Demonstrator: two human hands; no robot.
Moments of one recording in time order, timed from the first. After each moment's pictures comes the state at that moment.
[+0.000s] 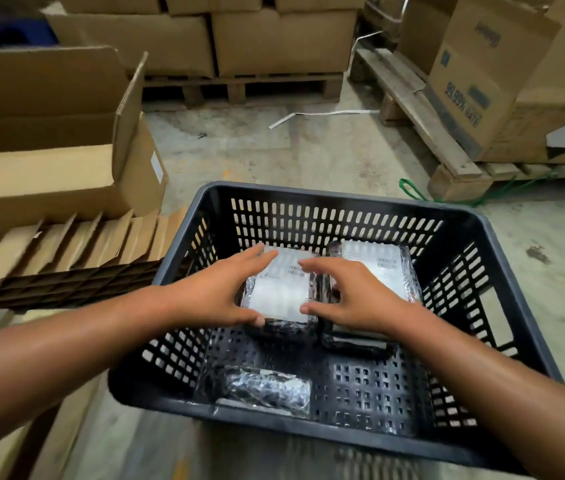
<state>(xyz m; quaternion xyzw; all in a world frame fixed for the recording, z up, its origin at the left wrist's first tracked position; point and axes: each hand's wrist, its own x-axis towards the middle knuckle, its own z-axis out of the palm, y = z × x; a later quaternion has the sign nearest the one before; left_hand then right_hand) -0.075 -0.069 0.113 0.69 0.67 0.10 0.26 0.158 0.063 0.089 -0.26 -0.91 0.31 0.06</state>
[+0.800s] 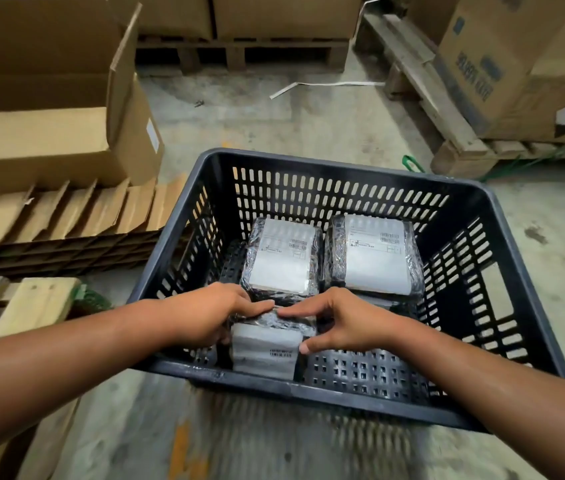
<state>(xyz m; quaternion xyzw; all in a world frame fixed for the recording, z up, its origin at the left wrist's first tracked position) -0.063 -0.115 0.082 0.72 0.62 -0.07 0.31 0.173 0.022 0.045 -0.18 -0.83 0.51 -0.08</state>
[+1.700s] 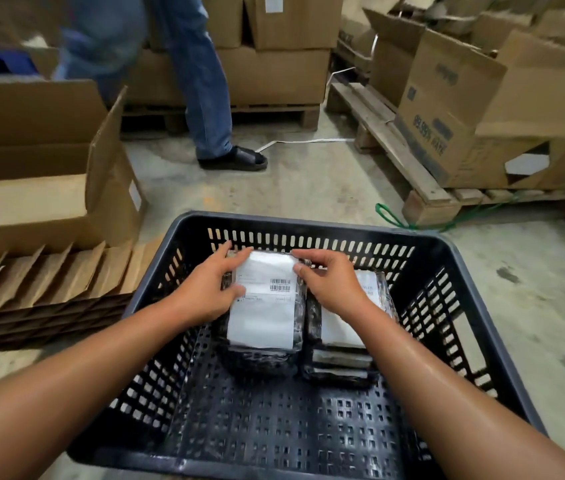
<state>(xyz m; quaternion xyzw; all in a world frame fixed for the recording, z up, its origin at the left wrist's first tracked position) -0.080 -0.017 0.091 0.54 0.76 0.27 0.26 0.124 0.106 0.079 -0.43 -0.71 0.49 0.26</state>
